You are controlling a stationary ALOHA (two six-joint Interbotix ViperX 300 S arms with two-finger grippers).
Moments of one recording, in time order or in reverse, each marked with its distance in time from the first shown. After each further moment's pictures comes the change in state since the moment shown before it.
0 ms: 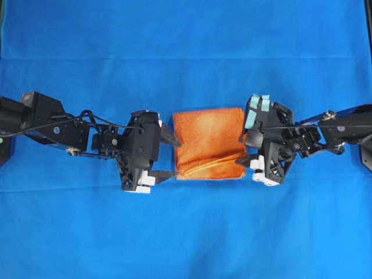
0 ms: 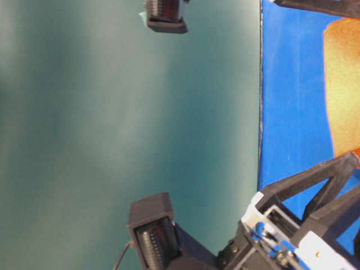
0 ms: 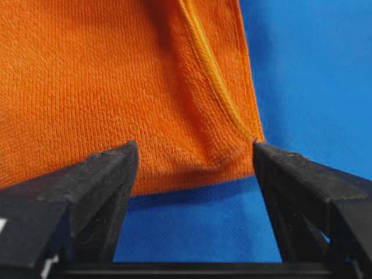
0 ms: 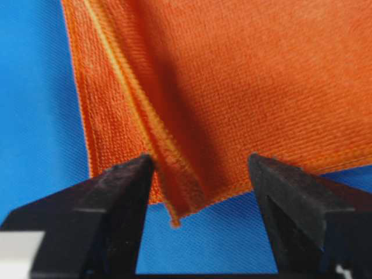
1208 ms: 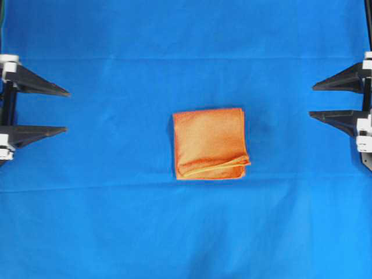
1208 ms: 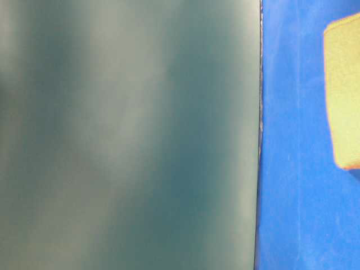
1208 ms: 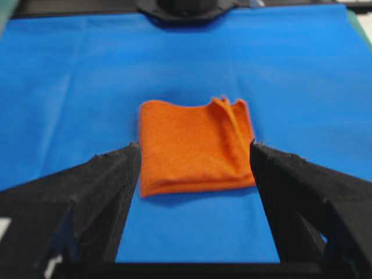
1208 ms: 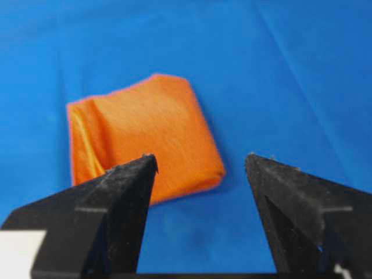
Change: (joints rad) left arm 0.107 -1.198 0.491 0.000 0.238 0.014; right arm -0.014 -0.999 0.268 -0.160 0.319 -0.005
